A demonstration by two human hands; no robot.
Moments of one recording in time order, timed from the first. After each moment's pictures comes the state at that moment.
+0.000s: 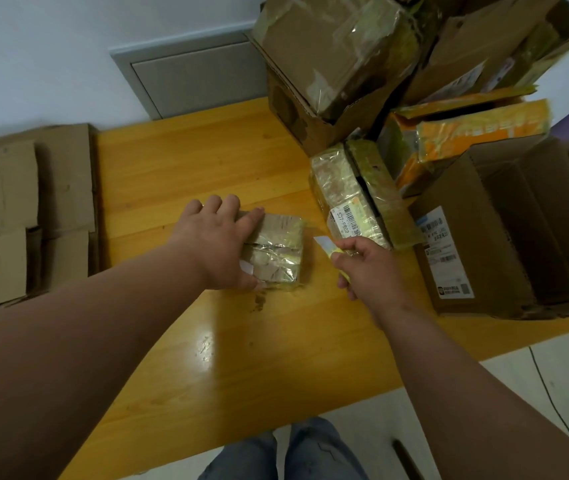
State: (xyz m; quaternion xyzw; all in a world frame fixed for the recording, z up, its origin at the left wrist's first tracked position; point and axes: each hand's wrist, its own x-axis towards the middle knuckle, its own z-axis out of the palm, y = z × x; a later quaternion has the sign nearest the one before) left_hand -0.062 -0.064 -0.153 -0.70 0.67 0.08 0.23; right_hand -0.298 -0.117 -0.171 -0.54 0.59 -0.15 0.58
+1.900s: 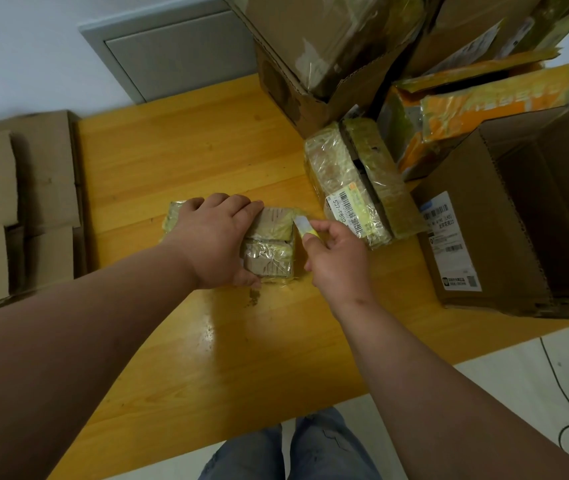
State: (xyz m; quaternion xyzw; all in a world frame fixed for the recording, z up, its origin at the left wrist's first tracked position) left_hand -0.068 -0.067 -0.161 -0.69 0.69 0.16 0.15; right_hand -0.259 -0.105 -0.187 -0.53 0.59 -0.23 0.57
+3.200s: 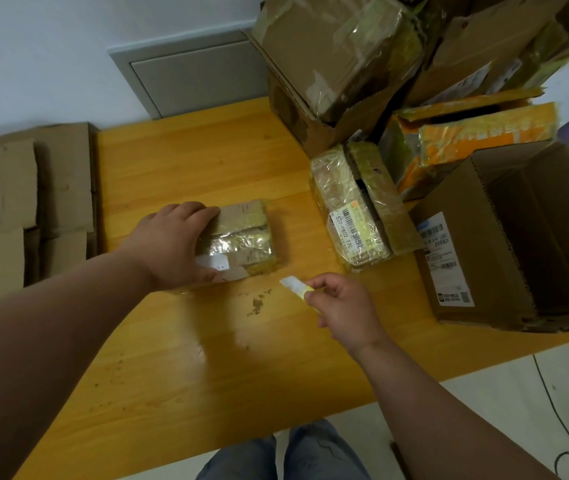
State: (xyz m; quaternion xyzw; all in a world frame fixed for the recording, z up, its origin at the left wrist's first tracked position) left_hand -0.014 -0.037 -0.149 -0.75 0.62 0.19 0.10; right_hand -0.295 -0.080 -0.191 -0.55 0.56 -0.13 0.61
